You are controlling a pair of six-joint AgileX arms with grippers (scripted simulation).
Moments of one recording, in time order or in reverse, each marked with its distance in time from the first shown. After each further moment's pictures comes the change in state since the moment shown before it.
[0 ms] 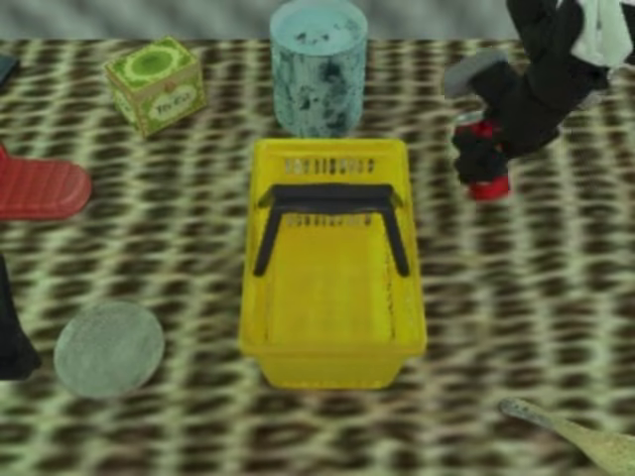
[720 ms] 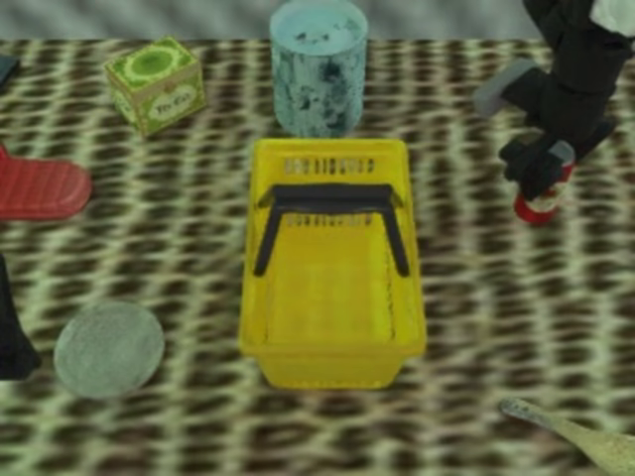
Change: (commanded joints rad) left arm 0.000 0.000 0.000 0.000 0.000 0.000; right arm -0.032 0.037 0.172 -0.378 0.222 -0.115
